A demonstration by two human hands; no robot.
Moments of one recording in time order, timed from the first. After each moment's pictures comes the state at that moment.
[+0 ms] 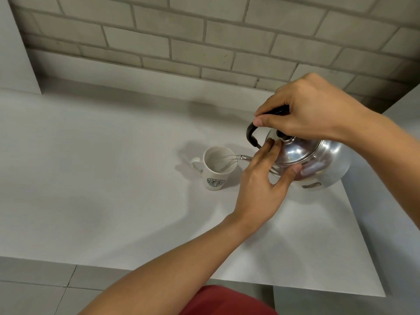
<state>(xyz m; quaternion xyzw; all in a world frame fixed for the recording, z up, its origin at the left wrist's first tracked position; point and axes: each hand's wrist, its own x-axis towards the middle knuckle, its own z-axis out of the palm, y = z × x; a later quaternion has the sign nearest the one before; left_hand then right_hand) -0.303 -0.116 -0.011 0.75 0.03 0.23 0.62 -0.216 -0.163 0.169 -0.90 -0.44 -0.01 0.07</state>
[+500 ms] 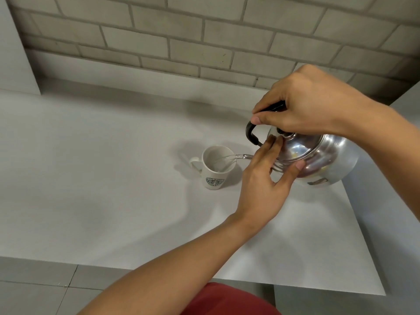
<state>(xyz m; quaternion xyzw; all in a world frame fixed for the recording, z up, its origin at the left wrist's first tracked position) -0.304 -0.124 -0.005 0.69 0.04 0.22 0.68 -0.220 -0.158 0.179 -0.89 -0.45 -0.01 0.04</state>
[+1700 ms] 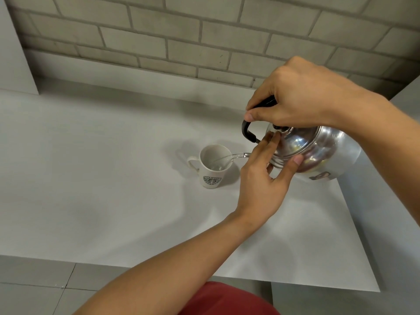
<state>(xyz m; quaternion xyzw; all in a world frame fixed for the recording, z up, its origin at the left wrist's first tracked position) -0.306 -0.129 0.002 0.66 0.04 0.26 0.70 -0.219 -0.153 0.185 -0.88 -0.47 -0.03 0.01</state>
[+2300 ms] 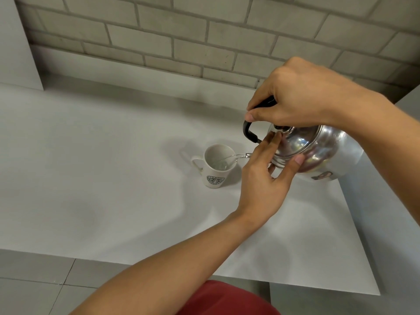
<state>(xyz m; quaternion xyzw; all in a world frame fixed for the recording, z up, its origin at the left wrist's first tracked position) -0.307 -0.123 0.003 0.65 0.05 0.27 0.71 -0.221 -0.139 0.188 -0.88 -0.47 -0.03 -0.01</state>
